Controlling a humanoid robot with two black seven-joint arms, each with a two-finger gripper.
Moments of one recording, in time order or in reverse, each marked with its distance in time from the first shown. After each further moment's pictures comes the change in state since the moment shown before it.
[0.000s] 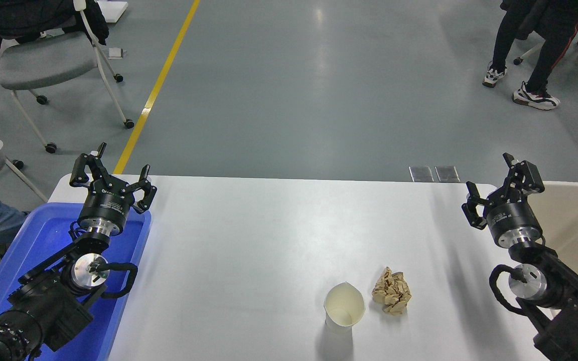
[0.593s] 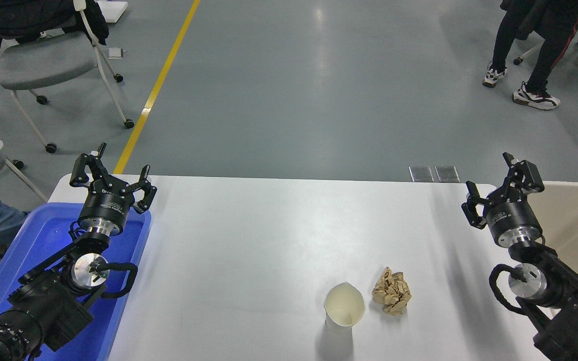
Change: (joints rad) left arm 0.000 0.000 -0.001 0.000 0.000 0.002 0.001; right arm 0.004 0.000 -0.001 -0.001 0.001 0.000 -0.001
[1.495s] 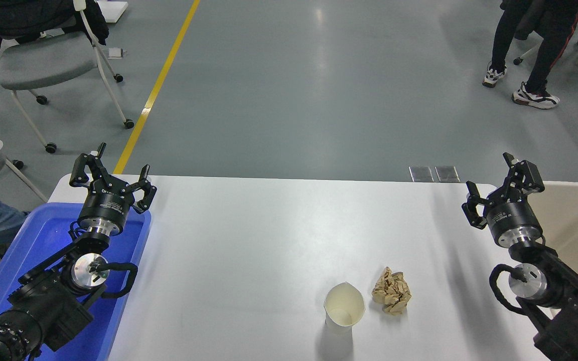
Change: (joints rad) left arm 0.000 0.000 0.000 0.000 0.000 0.000 -0.001; right arm -0.001 -0.002 0.000 0.000 0.000 0.000 0.000
